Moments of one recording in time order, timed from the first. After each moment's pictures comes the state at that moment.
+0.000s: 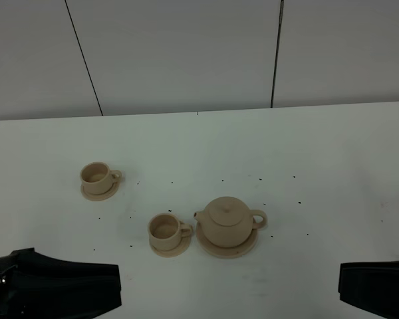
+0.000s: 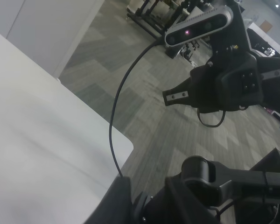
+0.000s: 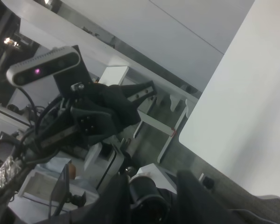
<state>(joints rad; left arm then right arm) 0.00 0.83 -0.52 -1.43 1.19 1.12 0.06 0.72 -0.55 1.53 1.20 -0.75</state>
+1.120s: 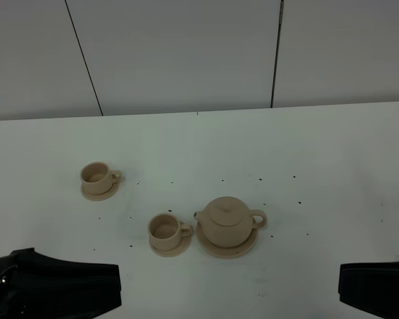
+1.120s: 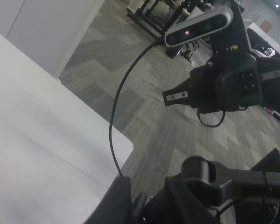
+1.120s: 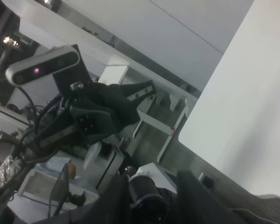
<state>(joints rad) 0.00 0.83 -0.52 -1.43 1.19 1.12 0.06 0.72 -0.55 1.53 1.20 -0.76</state>
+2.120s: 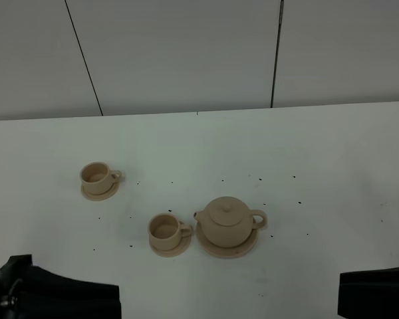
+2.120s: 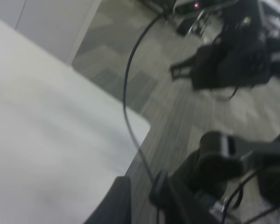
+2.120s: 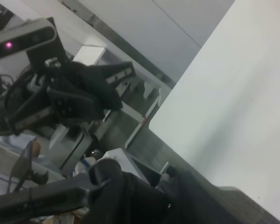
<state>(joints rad) 0.00 0.81 -0.52 -1.31 1.19 1.18 0.06 0.72 -0.55 1.45 1.20 -0.87</state>
